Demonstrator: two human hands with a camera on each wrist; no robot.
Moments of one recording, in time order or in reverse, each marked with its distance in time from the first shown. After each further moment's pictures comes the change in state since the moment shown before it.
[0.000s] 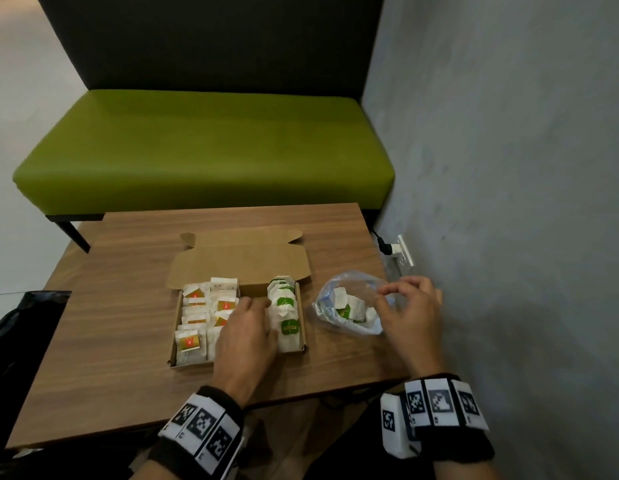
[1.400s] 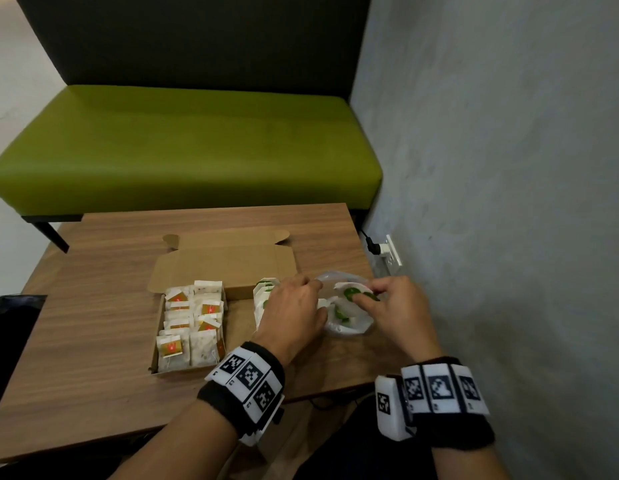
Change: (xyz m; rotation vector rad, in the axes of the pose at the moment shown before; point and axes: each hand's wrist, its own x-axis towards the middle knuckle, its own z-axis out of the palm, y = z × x) left_hand 0.036 0.075 0.016 0.150 -0.172 0.371; right_hand 0.019 -0.019 -0.021 -0.100 -0.235 -0.053
